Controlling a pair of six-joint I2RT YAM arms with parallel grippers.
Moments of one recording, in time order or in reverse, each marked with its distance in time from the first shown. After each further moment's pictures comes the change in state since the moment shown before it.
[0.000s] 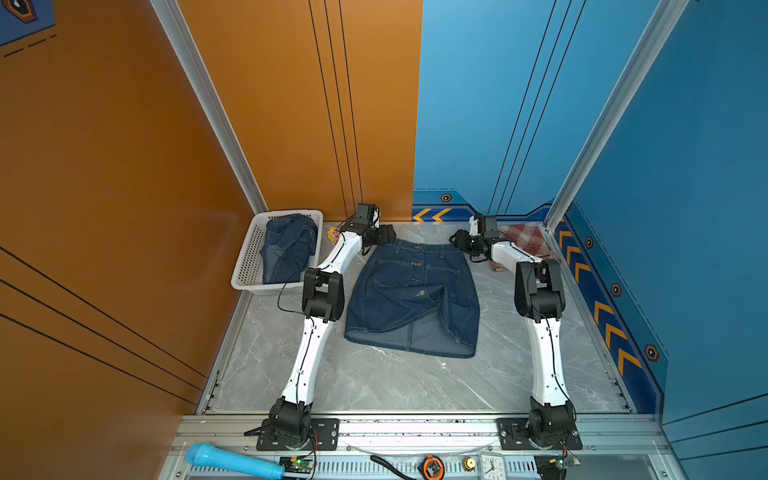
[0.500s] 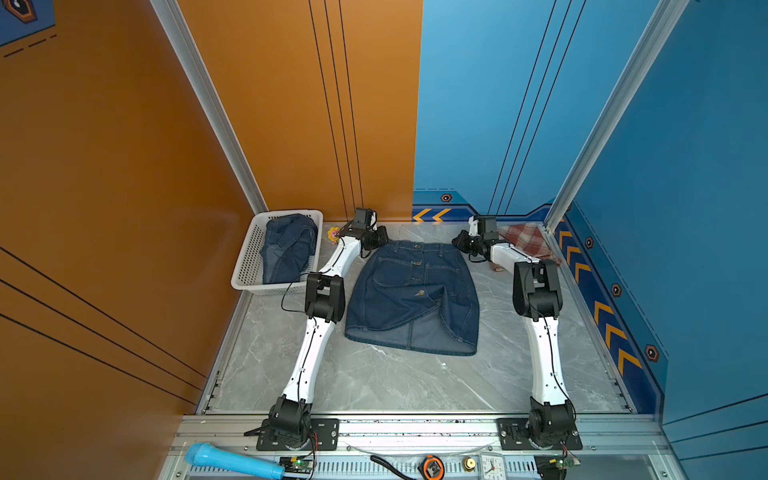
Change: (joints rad) left arm 0.018 0.119 0.126 0.038 0.090 -0.165; right arm -0.005 0.044 0.035 0.052 -0.061 0.053
